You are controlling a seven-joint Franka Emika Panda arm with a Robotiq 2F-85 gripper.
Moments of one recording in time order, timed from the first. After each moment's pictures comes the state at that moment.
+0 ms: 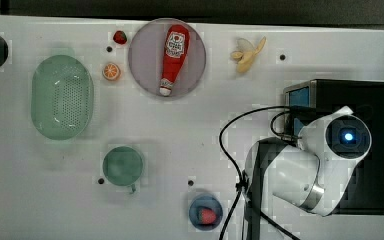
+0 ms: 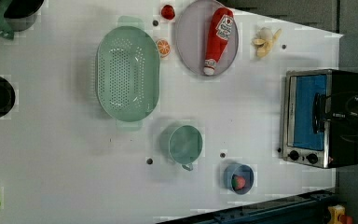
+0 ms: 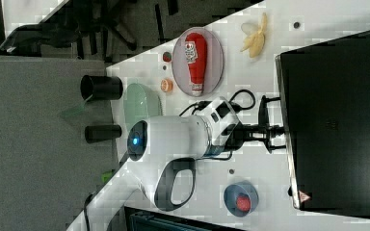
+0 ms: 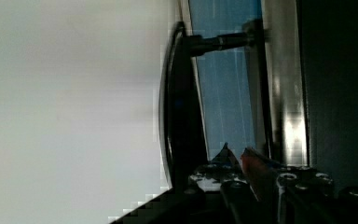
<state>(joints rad) -0.02 0.18 -0.47 -2.22 -0.17 0.83 -1.00</state>
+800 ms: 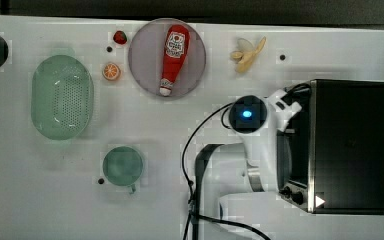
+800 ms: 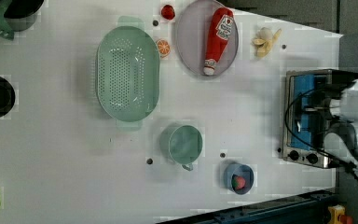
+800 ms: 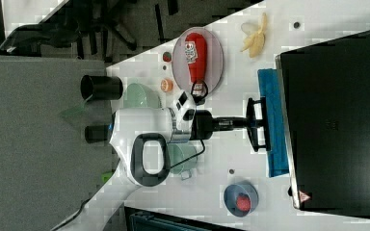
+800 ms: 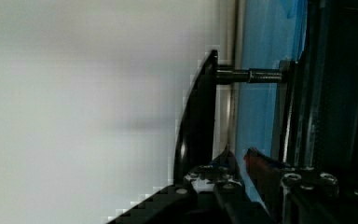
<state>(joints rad) 0.06 0.21 -0.32 -2.26 -0.53 0.82 -0.62</state>
